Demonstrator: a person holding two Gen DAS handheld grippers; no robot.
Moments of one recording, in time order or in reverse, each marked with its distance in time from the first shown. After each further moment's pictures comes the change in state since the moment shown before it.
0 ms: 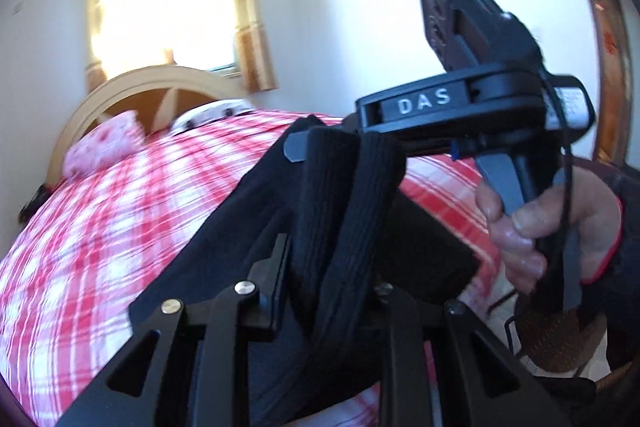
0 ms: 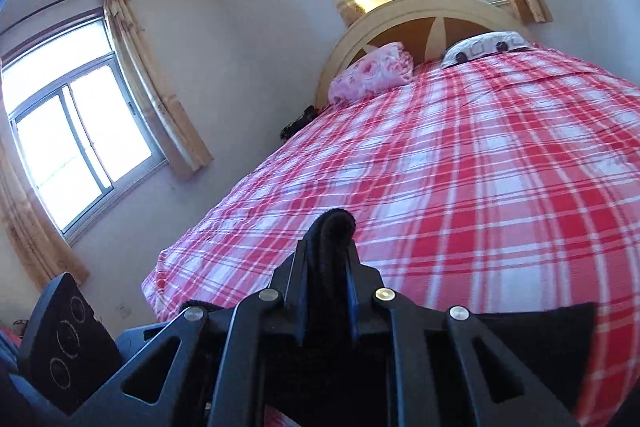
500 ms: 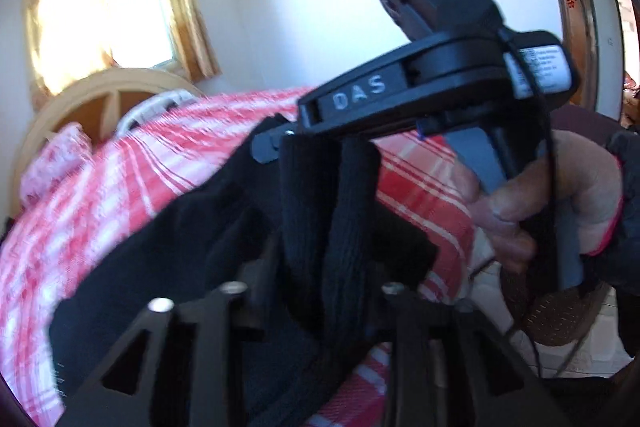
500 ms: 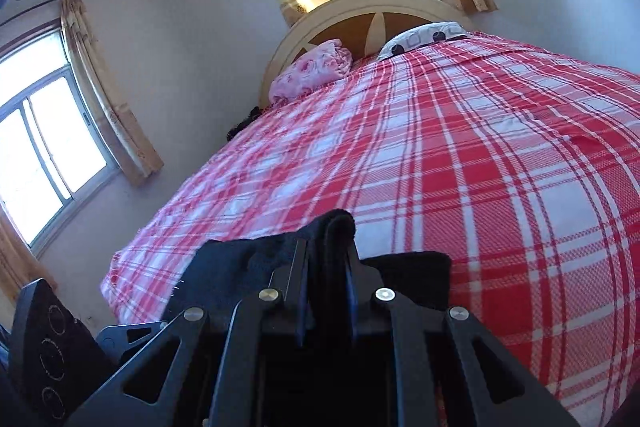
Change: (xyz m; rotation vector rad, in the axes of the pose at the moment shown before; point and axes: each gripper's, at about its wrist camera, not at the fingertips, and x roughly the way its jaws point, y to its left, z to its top) left arm 0.073 -0.060 -0.013 0.112 0.107 -0.140; right arm -0.039 -0.097 -0.034 0.061 0.007 -0.167
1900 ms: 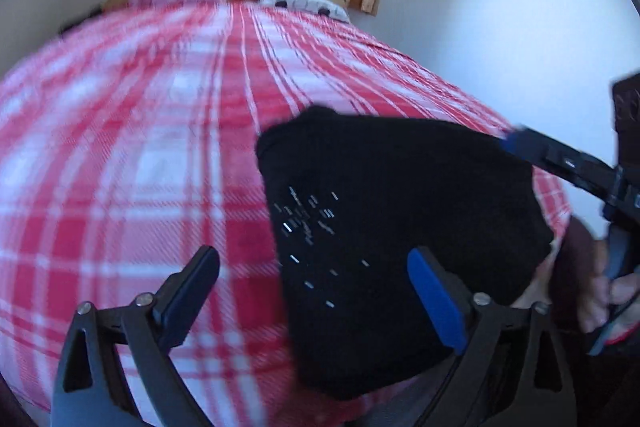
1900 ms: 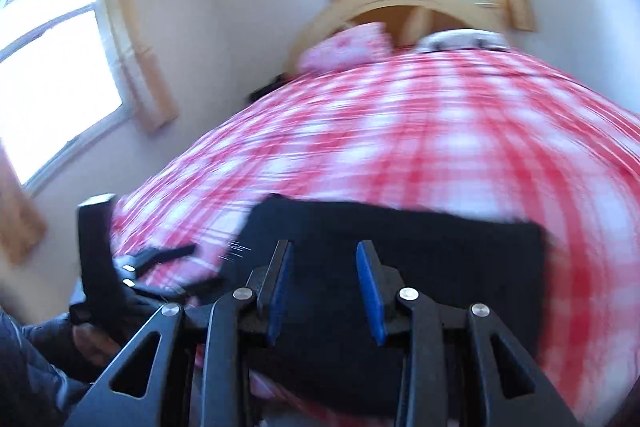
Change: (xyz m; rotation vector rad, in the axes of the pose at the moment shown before) left arm -0.070 0.169 -0.109 -0.713 0.159 0.114; right arm 0.031 0.125 -0.021 -0.213 0.103 0.033
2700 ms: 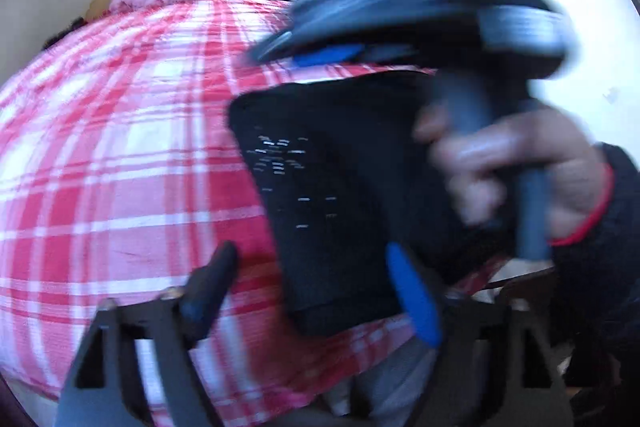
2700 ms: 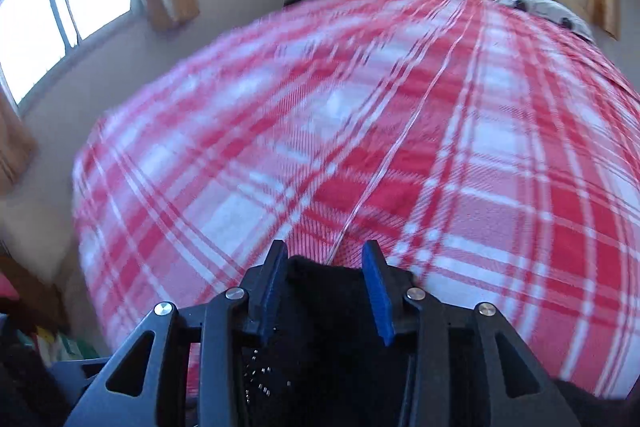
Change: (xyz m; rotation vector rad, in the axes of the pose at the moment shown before) left arm -0.022 -0.014 -0.026 0.141 0.006 0.069; right arm 0.177 0.059 0.044 -0.131 0.258 0.041
